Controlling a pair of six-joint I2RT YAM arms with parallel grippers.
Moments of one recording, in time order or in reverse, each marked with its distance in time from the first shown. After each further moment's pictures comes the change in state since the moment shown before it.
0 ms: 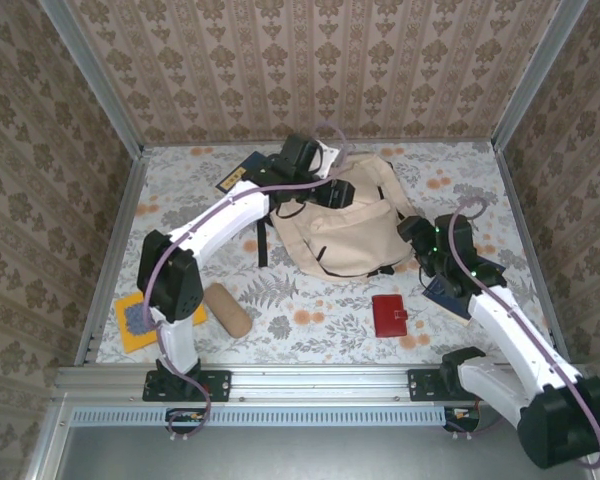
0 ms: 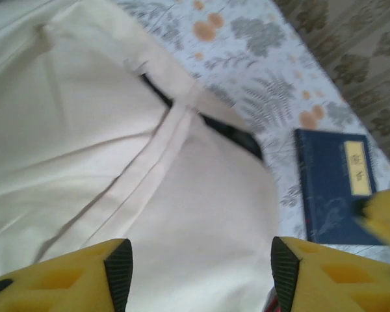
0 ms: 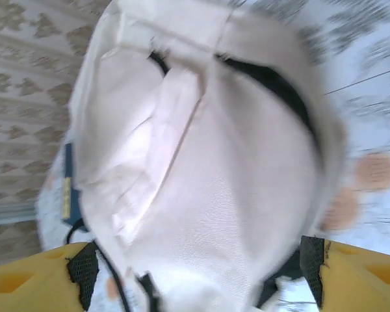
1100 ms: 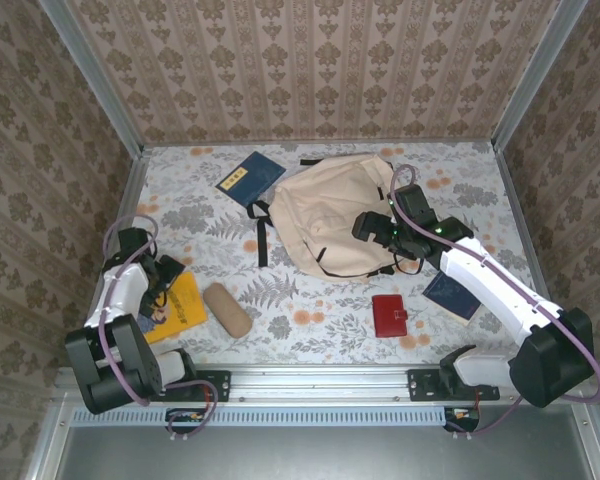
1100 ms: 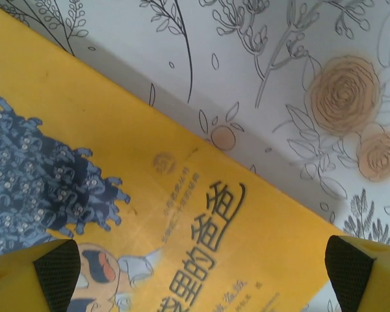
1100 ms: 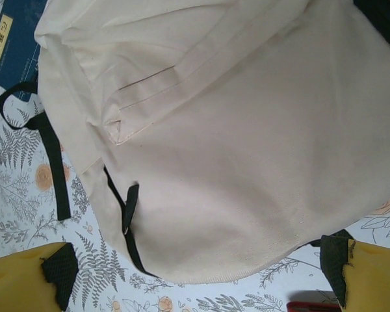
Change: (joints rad) left arm 0.961 -0.625 -1.011 -0.156 -0.375 -0.430; right arm 0.235 0.343 0.358 -0.228 -0.040 -0.329
